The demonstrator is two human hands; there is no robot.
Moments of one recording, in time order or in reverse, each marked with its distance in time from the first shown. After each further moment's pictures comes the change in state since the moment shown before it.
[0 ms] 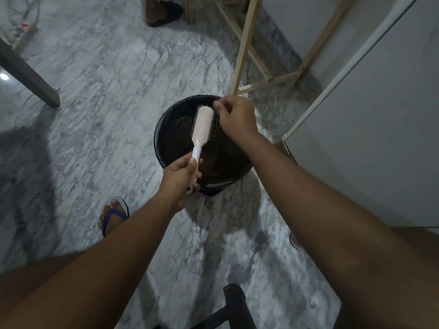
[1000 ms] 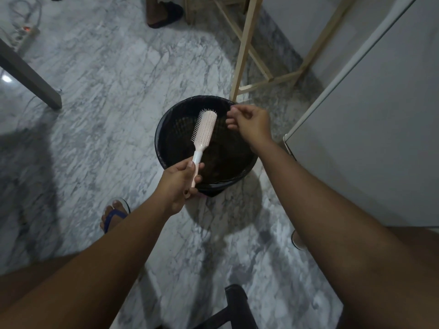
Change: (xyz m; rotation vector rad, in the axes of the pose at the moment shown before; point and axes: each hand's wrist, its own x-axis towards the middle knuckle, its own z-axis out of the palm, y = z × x) left_hand -0.007 0.006 -0.008 -0.024 -0.129 -0.082; right_hand -0.003 0.035 -0.008 0.548 -0.008 0.334
